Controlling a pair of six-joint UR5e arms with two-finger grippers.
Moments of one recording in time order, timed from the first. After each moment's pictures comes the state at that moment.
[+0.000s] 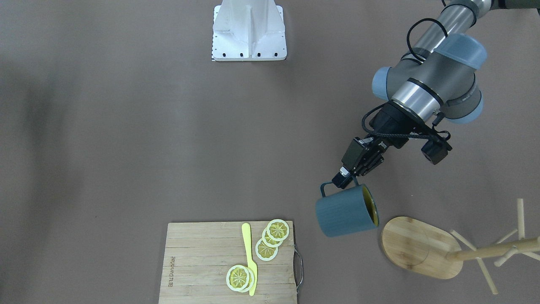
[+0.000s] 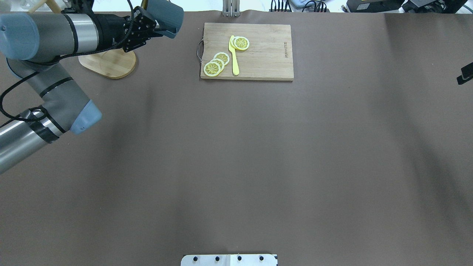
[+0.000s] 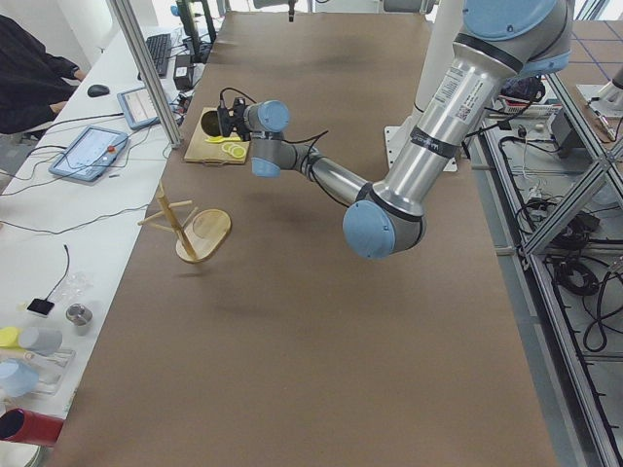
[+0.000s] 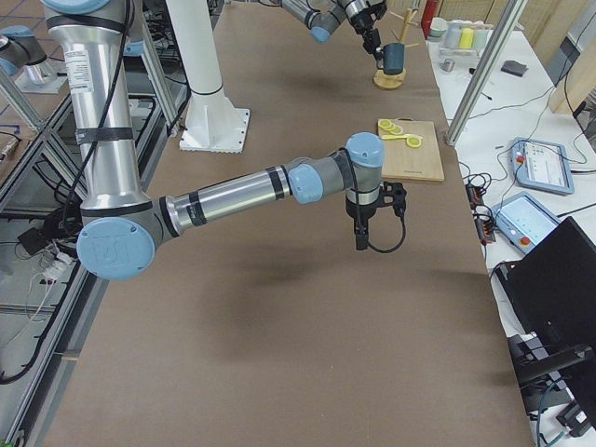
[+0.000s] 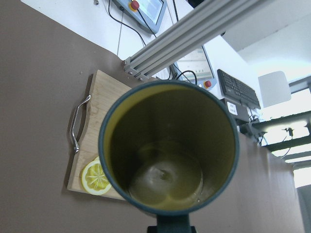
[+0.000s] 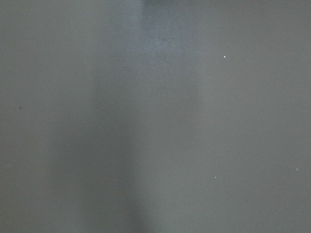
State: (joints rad) left arm -0.92 -2.11 -1.40 -2.86 -1.86 -1.81; right arm 1.35 -1.50 1.80 -1.54 2.24 0.34
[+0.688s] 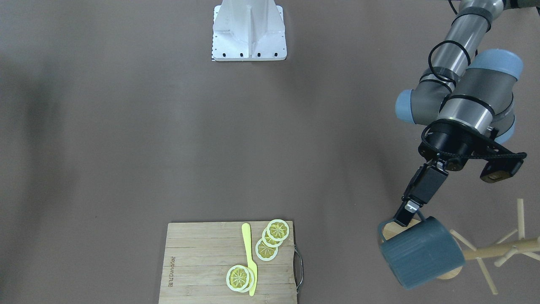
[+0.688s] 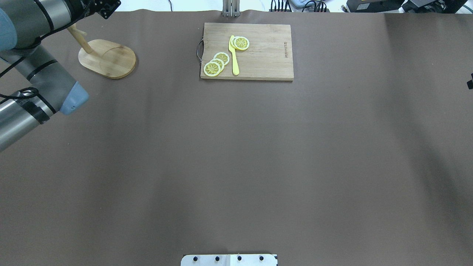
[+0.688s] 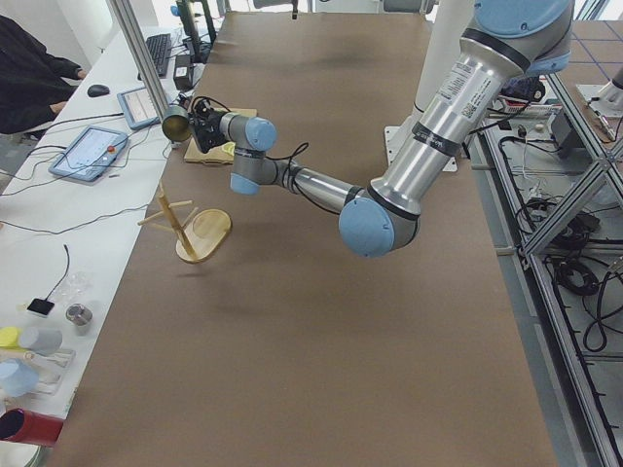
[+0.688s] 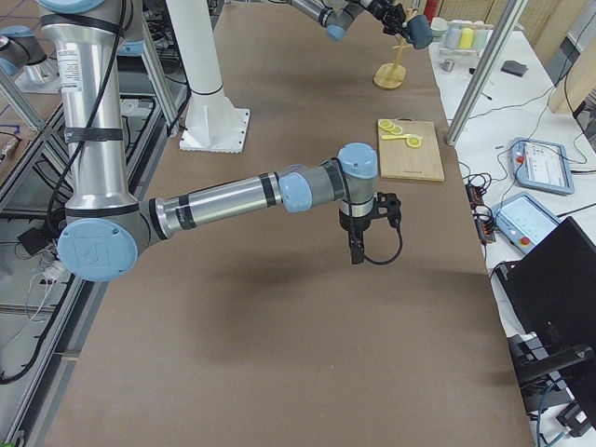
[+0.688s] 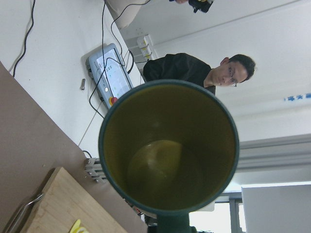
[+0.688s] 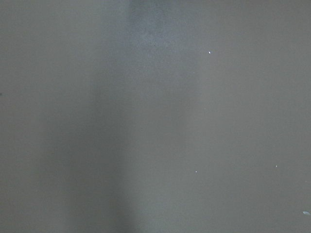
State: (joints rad) left arm -0.99 -2.14 -1.24 -3.13 -1.62 -2.12; right arm 1.36 -1.53 1.82 -1.54 2.22 0.29
